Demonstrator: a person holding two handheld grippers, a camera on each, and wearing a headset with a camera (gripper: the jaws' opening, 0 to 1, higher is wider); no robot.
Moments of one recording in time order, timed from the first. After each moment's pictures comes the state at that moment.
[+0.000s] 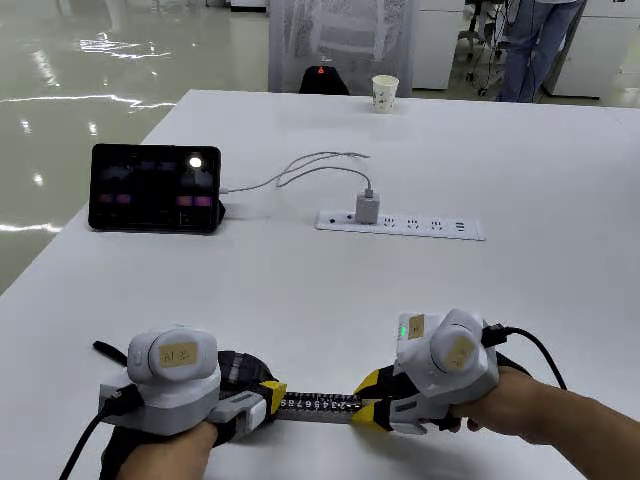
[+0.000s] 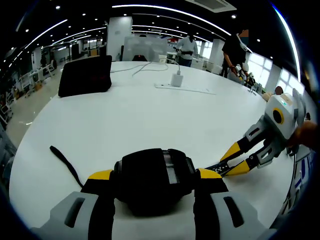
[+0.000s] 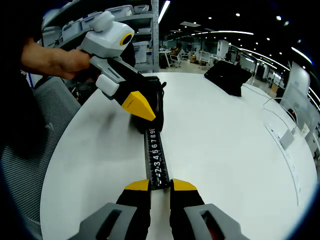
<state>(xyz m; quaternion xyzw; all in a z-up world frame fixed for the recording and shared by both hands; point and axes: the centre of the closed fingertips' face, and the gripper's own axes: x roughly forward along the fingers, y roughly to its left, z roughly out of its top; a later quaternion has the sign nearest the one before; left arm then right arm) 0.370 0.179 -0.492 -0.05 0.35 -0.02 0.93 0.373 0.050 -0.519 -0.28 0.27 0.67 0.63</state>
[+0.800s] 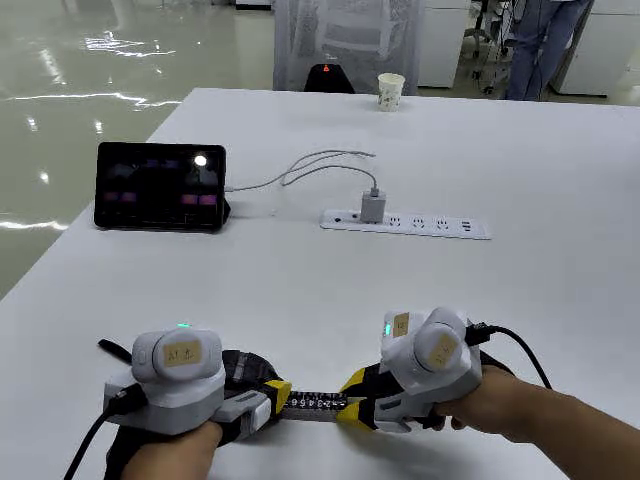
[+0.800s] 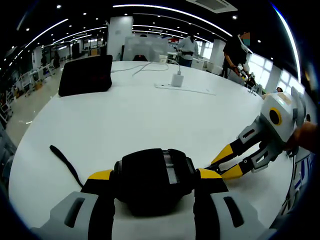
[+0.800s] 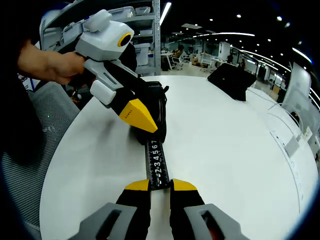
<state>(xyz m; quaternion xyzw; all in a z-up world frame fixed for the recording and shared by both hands) 0.370 0.179 -0.492 -0.06 0.35 -0.01 0.93 0.369 0.074 -0.520 -0.27 0.26 0.68 0.63</state>
